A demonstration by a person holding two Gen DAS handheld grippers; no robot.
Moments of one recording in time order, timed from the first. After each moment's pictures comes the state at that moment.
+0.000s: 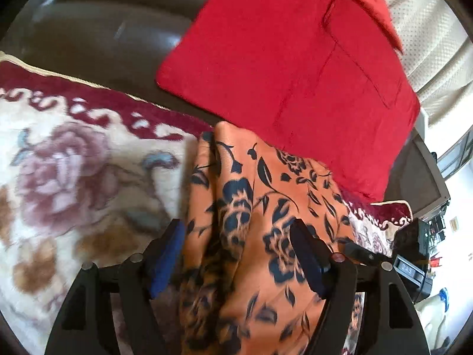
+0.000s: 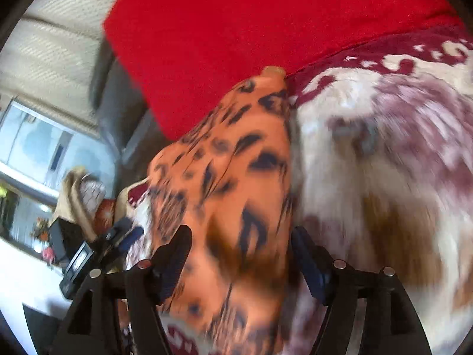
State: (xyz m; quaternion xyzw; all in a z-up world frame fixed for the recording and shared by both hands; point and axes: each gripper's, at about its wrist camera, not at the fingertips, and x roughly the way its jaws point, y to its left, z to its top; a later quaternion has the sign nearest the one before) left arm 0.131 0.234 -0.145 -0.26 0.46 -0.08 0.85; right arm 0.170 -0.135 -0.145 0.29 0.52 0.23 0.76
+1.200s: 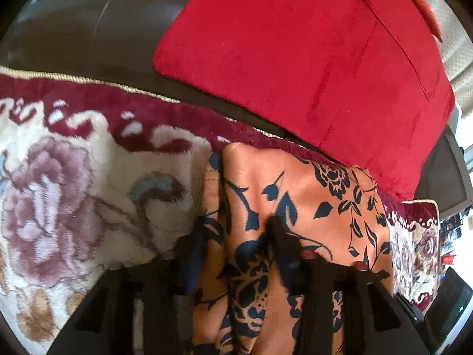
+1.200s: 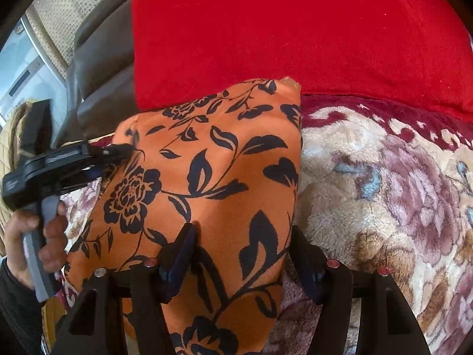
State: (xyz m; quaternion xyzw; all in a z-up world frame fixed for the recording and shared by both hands) left arm 0.193 0.226 -0.168 -0.23 0.51 -0.05 0.83; right arm 0.154 -0.075 -0.127 0.07 0.51 0.17 0.84
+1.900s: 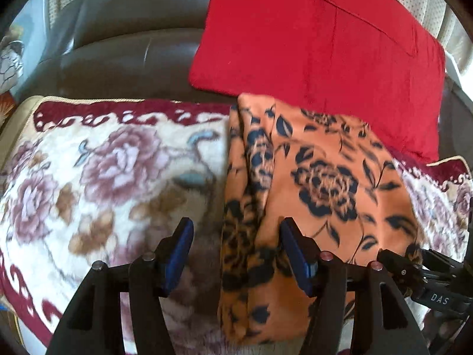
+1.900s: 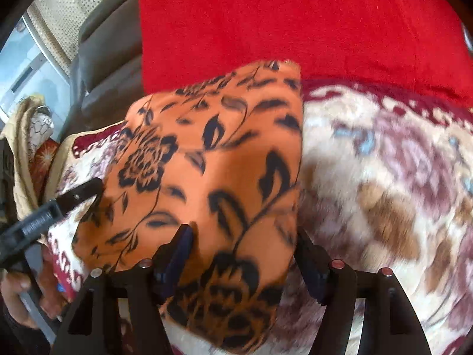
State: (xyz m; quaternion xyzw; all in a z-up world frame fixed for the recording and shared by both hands) left arm 0.056 0.191 -0.127 -0.09 0.47 0.03 0.88; right arm 0.106 -0.070 -0.129 0.08 0.52 0.18 0.83
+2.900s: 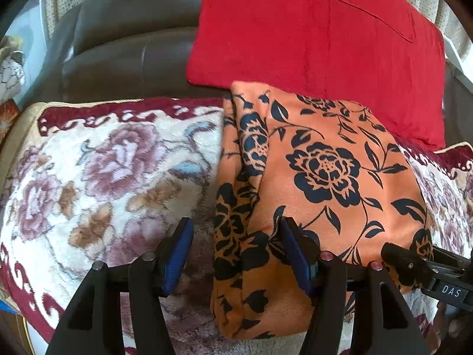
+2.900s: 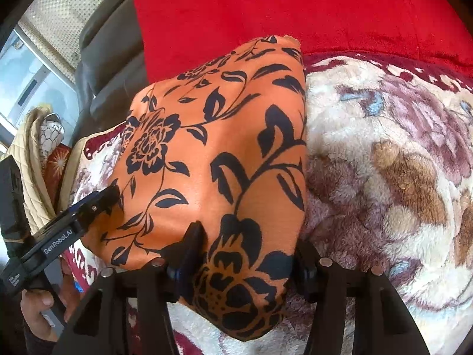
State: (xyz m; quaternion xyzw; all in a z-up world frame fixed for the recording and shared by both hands) left arm 0.059 0.182 -0.141 -0.07 0.47 0.03 0.88; right arm 0.105 -0.076 -0.141 0.12 0.53 0.20 0.81
